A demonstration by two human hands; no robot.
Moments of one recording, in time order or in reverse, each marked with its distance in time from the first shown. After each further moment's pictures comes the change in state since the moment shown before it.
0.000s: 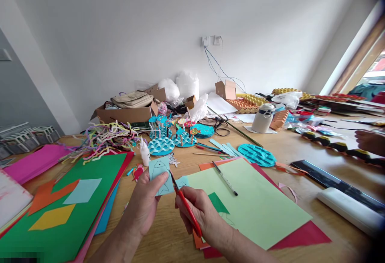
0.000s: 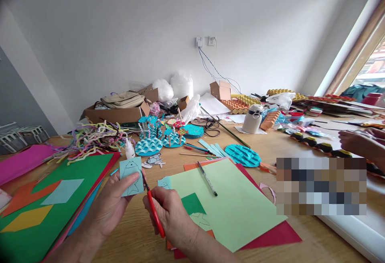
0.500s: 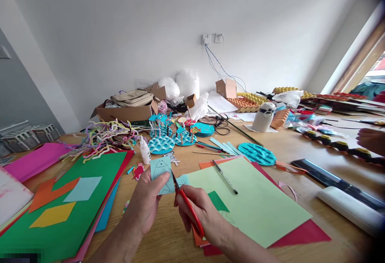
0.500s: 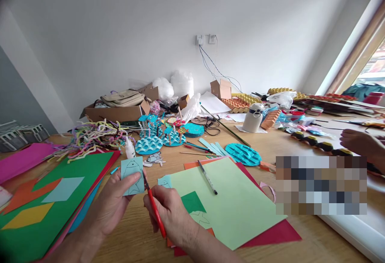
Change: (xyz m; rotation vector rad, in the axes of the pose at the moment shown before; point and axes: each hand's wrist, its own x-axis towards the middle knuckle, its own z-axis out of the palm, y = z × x) left_hand -0.001 -0.002 0.000 0.059 -0.024 0.005; right_hand -0.002 -0.008 0.000 0.024 -0.035 -0.013
